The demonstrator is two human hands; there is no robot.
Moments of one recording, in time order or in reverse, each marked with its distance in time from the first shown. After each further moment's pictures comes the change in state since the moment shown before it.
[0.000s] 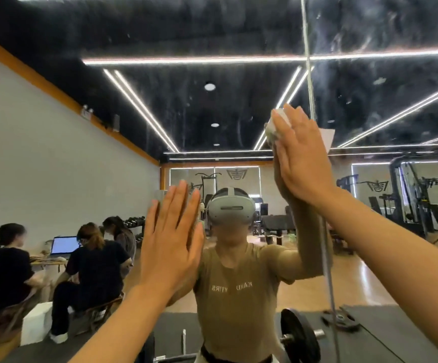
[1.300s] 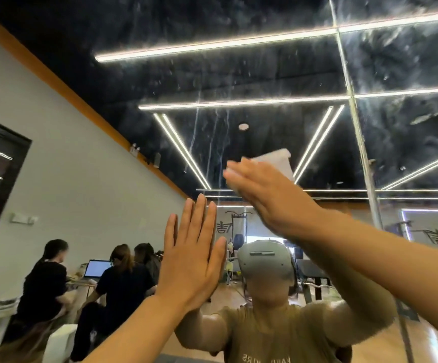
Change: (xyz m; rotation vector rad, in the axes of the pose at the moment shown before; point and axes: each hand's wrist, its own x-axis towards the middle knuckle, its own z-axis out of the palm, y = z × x) left_hand -0.104 -0.016 0.017 0.060 0.024 -0.027; right_hand -0.106 -0.093 0.050 0.093 -0.207 -0.534
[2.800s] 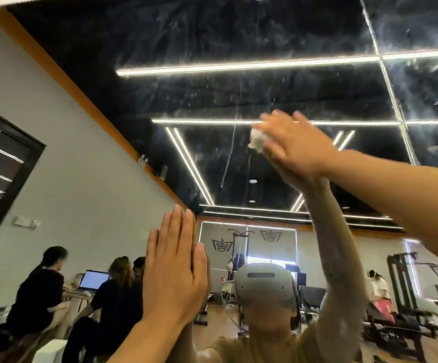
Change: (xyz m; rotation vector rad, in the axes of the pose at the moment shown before) left_hand -0.005 -0.074 0.008 -0.001 0.224 -0.210; right_hand 0.126 0.051 -0.032 -0.233 -0.027 0.102
